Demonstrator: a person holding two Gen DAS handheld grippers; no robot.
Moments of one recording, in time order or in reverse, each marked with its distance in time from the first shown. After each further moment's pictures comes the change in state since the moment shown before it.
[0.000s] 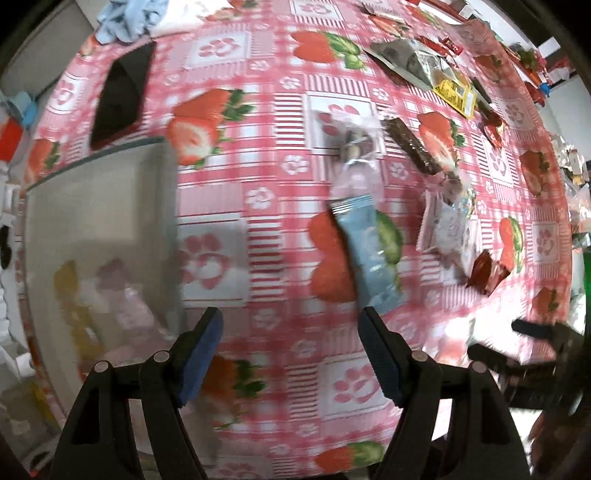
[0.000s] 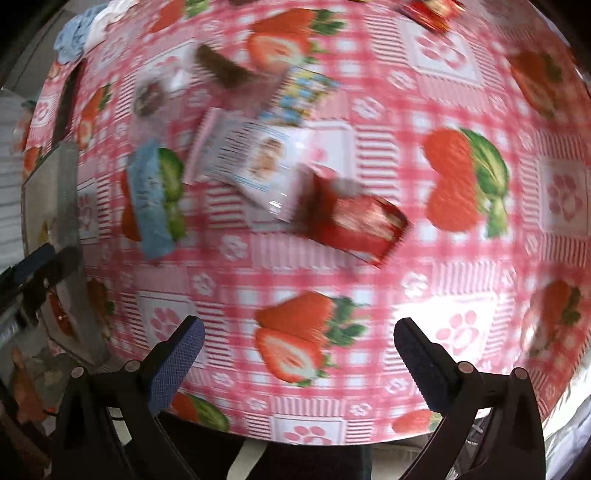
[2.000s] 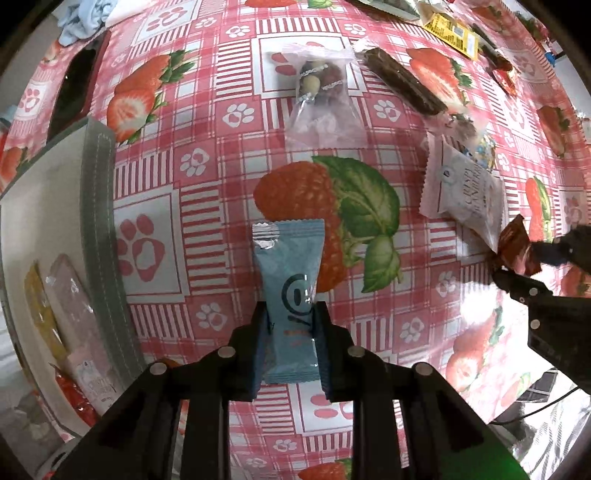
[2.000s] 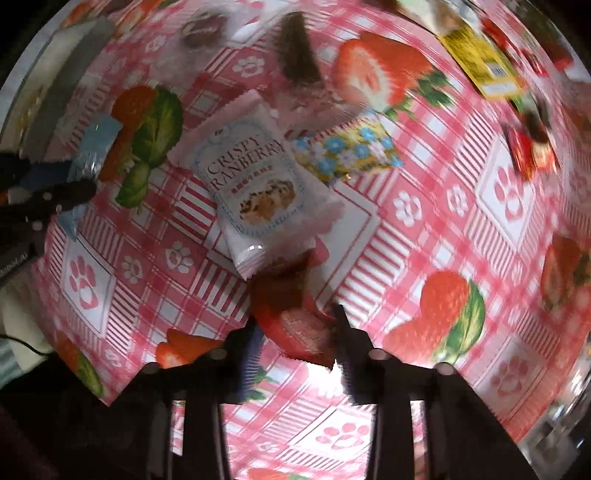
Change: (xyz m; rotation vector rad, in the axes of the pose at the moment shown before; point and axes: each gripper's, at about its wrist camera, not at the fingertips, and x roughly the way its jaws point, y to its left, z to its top) left arm 0.057 -0.059 -0.004 0.065 0.084 0.070; right arm -0.002 0.004 0.029 -0.509 0.016 -0.200
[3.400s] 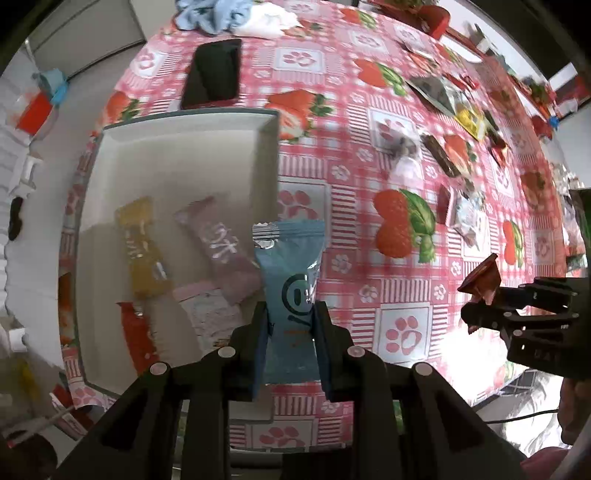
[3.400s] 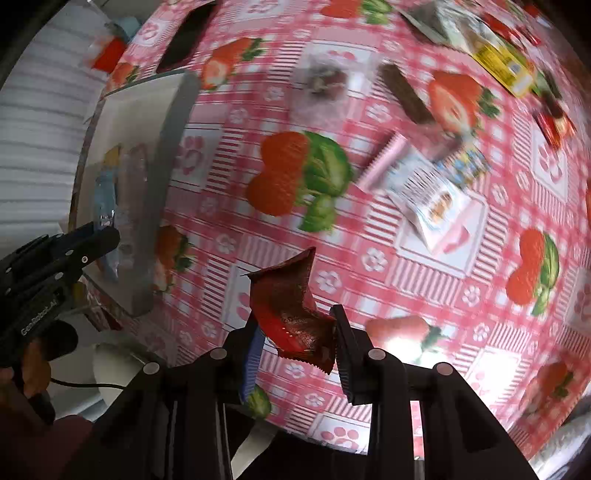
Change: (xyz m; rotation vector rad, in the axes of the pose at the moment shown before) left arm -0.088 0.128 -0.087 -0.171 -0.186 -0.058; right arm -0.050 0.104 0.004 0.126 -0.077 0.237
